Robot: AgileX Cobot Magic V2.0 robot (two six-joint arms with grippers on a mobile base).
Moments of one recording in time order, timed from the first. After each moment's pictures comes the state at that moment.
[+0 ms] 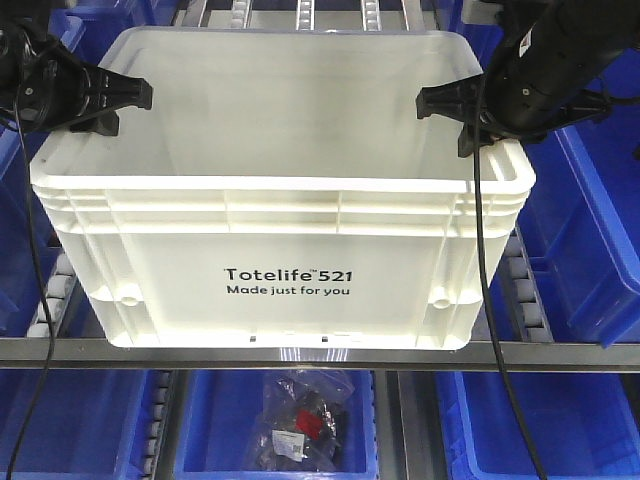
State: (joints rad) left arm -0.21 1.59 -1.59 0.03 0.99 -0.16; right arm 0.30 1.71 -1.73 -0.07 1.16 0.28
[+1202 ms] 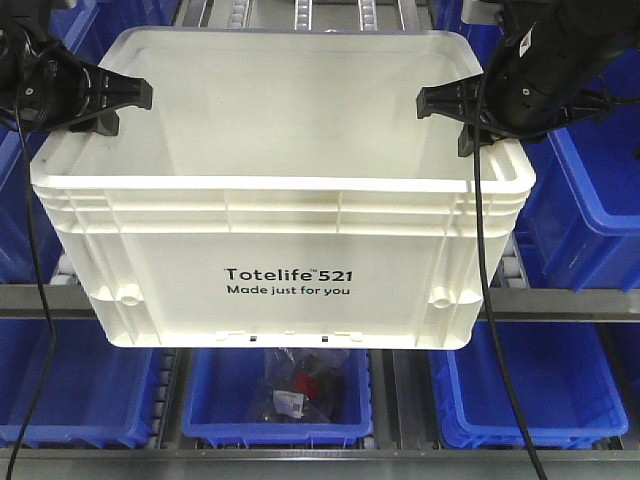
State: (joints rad) left arm -0.21 1.59 -1.59 0.04 0.99 -0.16; right arm 0.30 1.71 -1.73 -0.07 1.16 0.28
